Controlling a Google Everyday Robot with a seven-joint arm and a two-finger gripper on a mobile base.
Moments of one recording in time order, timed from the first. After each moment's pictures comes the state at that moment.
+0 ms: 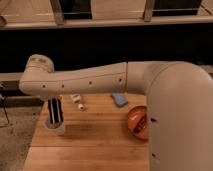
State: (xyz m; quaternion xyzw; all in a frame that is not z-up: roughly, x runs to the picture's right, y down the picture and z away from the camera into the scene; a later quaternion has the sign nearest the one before) arm -0.255 0.066 0.680 -0.04 -0.20 -0.75 0.63
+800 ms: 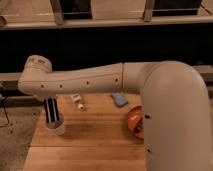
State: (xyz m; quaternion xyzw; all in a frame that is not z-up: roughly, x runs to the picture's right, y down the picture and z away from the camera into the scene) arm -0.275 0.067 0.689 -0.02 -0.22 -0.75 0.62
